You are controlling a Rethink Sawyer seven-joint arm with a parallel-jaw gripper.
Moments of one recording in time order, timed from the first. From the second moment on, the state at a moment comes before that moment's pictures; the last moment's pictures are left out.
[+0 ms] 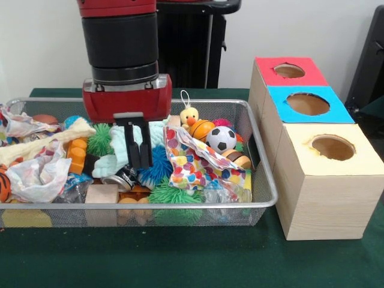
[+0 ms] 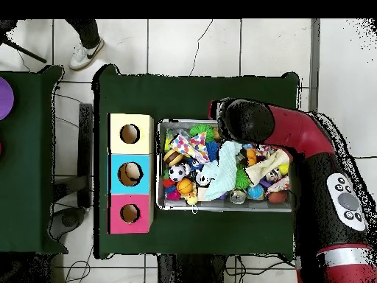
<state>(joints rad) -0.61 -0.59 0.40 1.37 -0.27 0.63 1.58</state>
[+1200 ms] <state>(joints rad) -0.63 -0.66 0.41 1.34 -0.34 0.87 1.58</state>
